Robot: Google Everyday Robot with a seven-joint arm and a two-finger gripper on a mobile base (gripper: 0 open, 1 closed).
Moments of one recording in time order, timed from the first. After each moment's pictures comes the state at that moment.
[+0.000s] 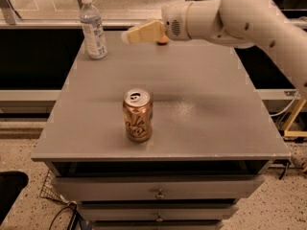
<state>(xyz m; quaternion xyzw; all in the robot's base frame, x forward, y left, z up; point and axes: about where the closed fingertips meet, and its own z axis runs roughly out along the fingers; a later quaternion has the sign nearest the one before) 0.690 0.000 0.992 -0.37 0.69 0.28 0.55</state>
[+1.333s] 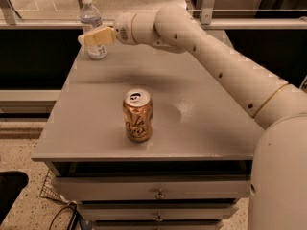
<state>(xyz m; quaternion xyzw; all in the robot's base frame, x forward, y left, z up) 0.766 0.135 0.953 -0.38 0.66 0.32 0.57</state>
